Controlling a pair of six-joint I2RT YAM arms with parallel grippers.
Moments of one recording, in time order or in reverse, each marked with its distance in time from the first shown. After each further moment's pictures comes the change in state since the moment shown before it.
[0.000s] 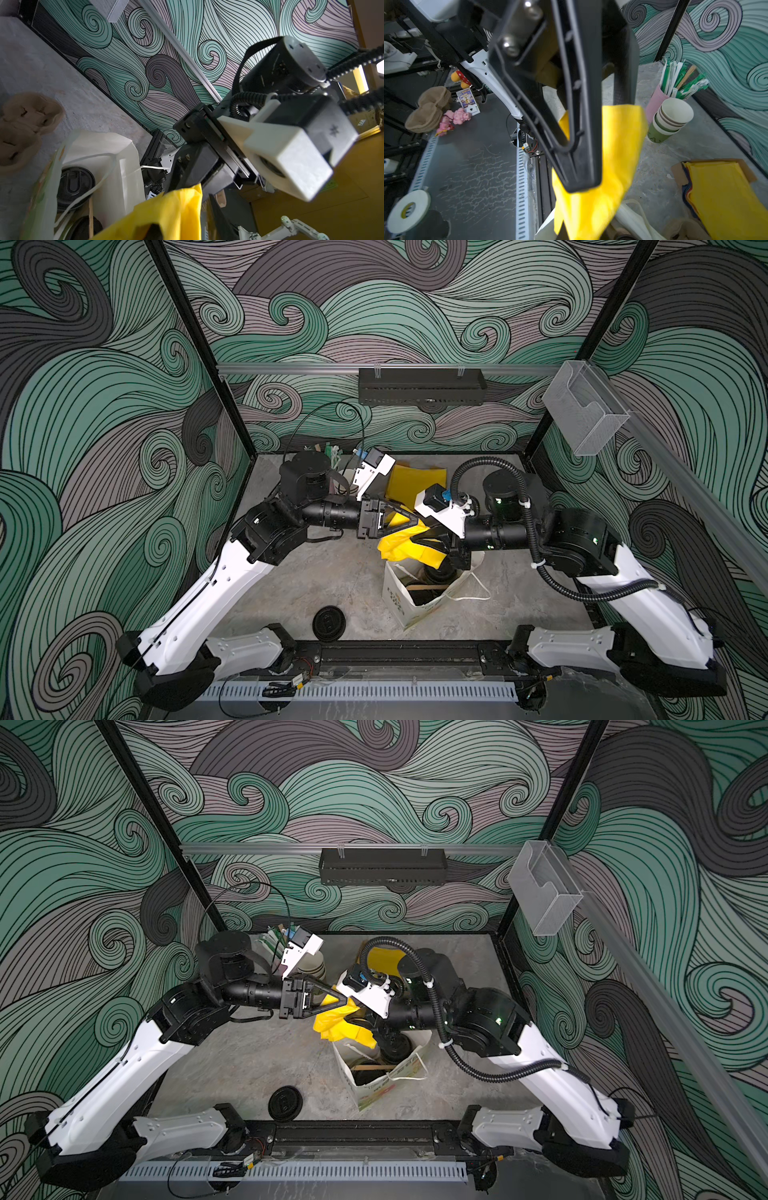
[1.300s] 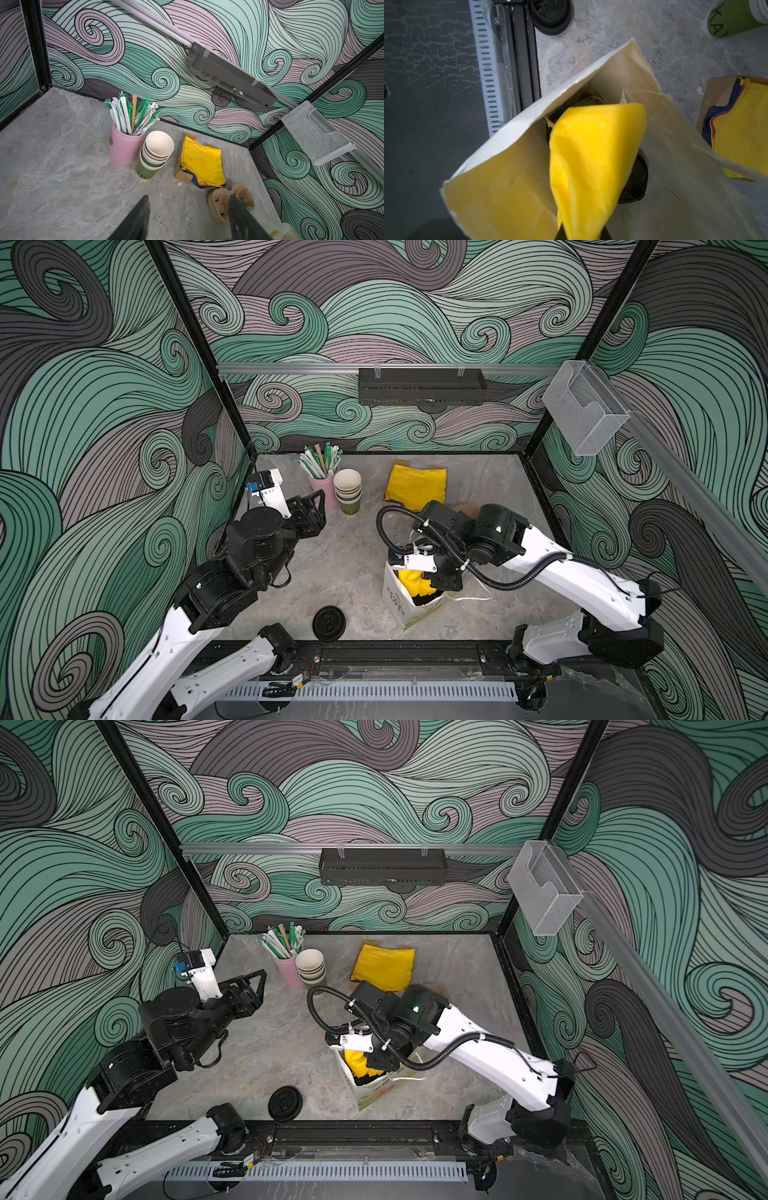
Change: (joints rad) left arm -0.003 -0.381 -0.292 -0.162 -1.332 0.008; right arm 0.094 0.226 -0.082 -0.418 0.241 -0.310
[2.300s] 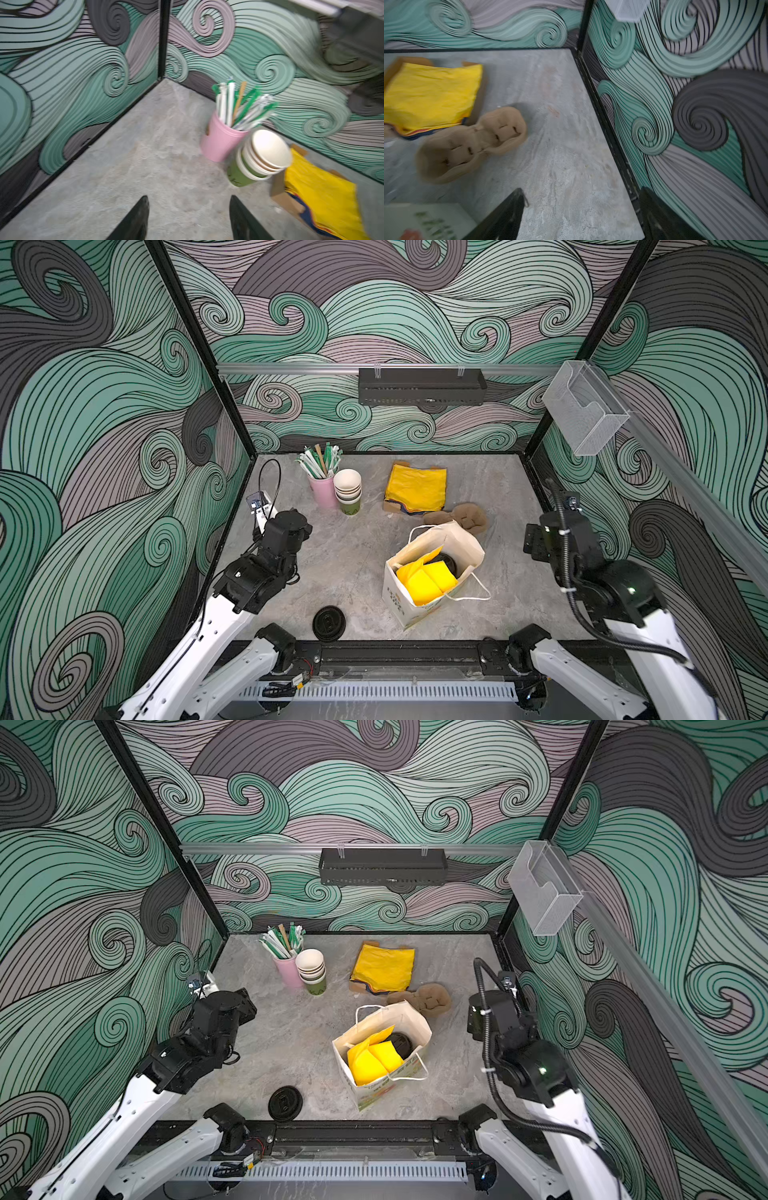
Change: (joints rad) left arm 0.269 0.015 -0.323 -0.008 -0.274 -0.015; right arm -0.750 -0.626 -0.507 0.291 0.779 0.819
